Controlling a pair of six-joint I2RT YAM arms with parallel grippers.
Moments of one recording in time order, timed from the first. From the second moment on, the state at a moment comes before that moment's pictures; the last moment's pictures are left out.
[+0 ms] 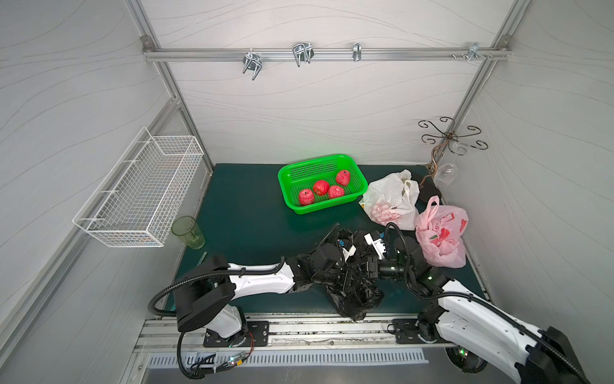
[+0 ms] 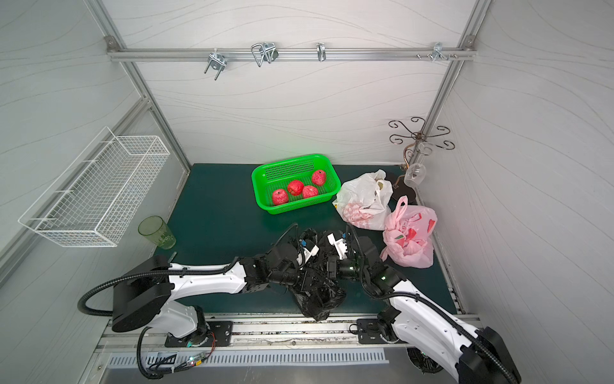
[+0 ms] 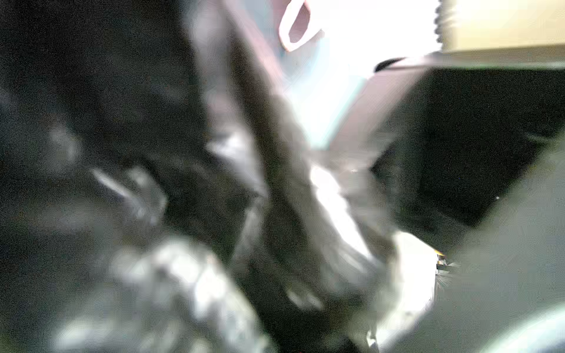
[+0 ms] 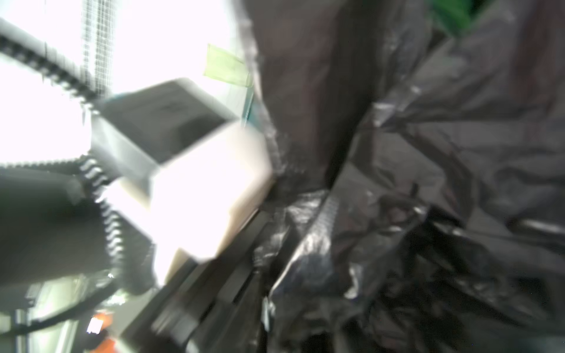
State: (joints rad) left arm -1.07 1.49 0.72 0.14 0.33 -0.75; right arm 0.66 0.82 0.35 -0.05 -0.69 0.82
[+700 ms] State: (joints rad) left arm -0.63 1.16 0.89 -0.45 0.08 -0.46; right arm 0.65 0.47 0.73 -0.82 -0.19 0.55
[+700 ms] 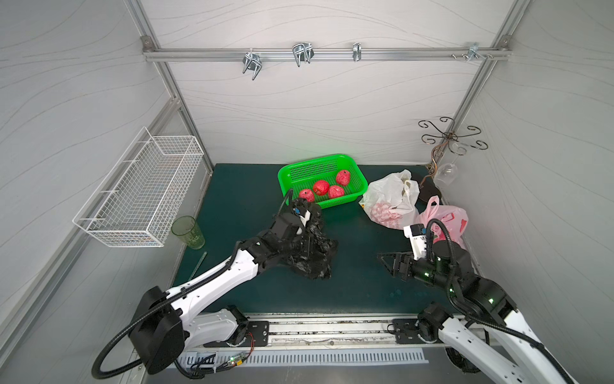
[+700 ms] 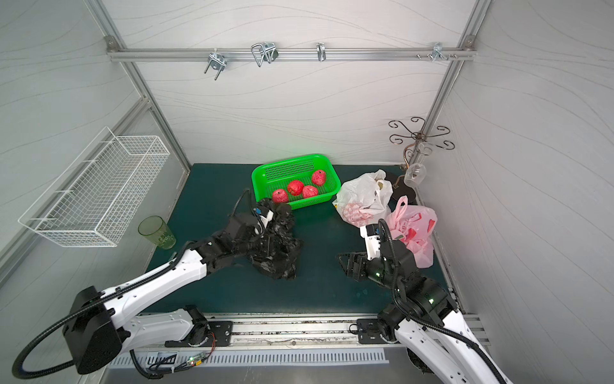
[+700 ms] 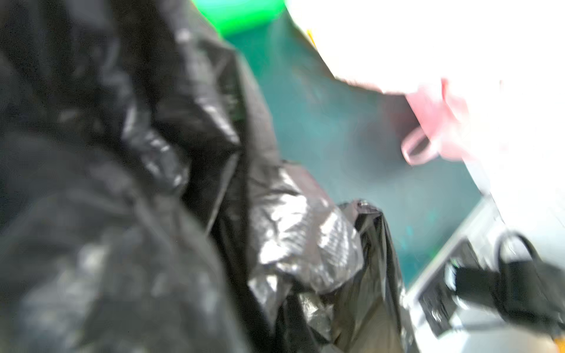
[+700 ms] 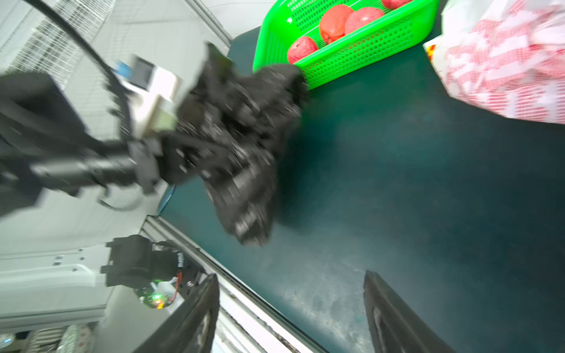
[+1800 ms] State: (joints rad) left arm -0.06 1.91 1.51 -0.57 0.01 -0.31; right arm 0.65 0.64 0.80 -0.88 -0.12 0.46
